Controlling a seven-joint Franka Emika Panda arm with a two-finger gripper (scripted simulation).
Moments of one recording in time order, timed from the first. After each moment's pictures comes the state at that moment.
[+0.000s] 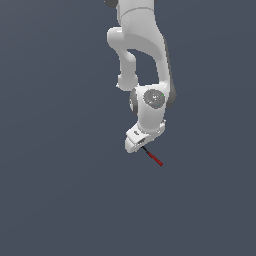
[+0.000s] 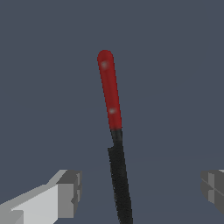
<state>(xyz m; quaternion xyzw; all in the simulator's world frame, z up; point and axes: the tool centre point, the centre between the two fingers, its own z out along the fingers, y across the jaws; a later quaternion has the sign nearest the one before) -0.022 0.078 0.068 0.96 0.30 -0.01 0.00</state>
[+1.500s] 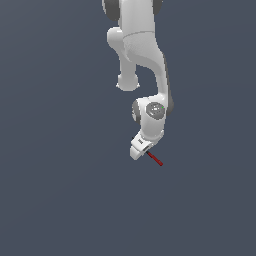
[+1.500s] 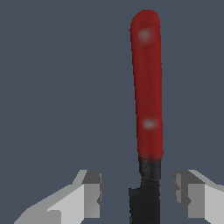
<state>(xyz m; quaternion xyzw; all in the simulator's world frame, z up) -0.026 0.095 0.010 0.94 0.35 0.00 0.00</state>
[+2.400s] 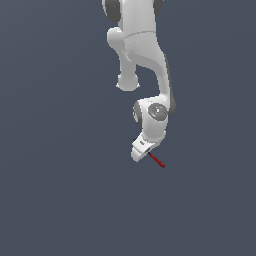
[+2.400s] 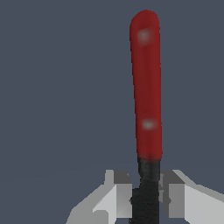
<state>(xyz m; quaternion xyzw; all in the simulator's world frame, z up) -0.016 0.101 0.013 0.94 0.35 0.00 0.00</state>
